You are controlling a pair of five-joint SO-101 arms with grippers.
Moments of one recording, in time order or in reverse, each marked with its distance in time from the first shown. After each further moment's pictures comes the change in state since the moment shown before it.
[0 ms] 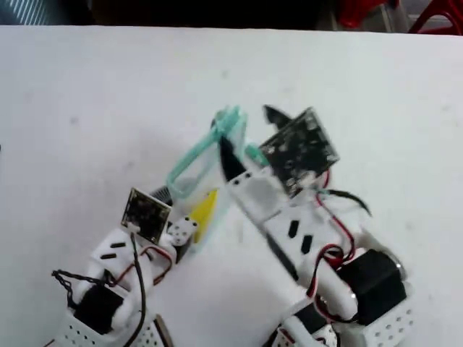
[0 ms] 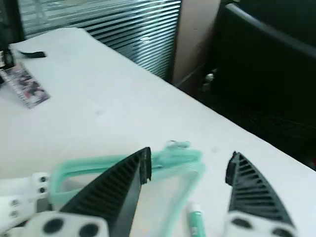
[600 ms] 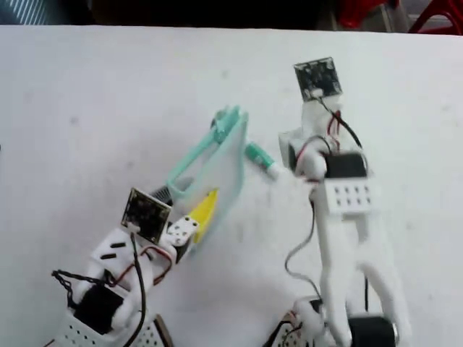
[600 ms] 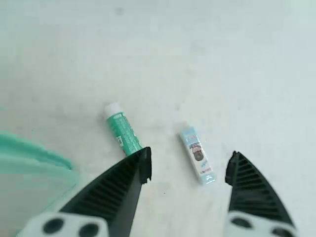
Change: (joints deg) left arm 0.0 0.0 0.0 0.0 0.0; right arm 23.4 34.0 11.1 -12.3 0.0
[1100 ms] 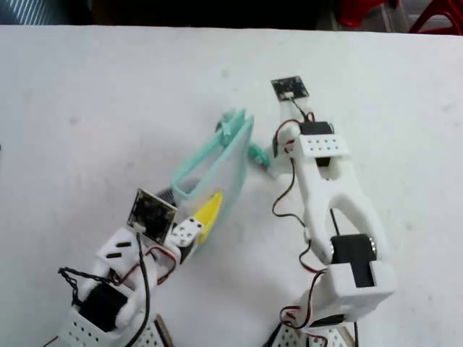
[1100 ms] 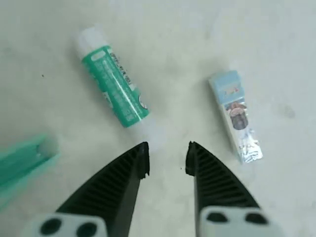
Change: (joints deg) left arm 1.5 0.0 2.6 -2.6 0.0; right arm -0.8 28.0 -9.2 4.1 0.1
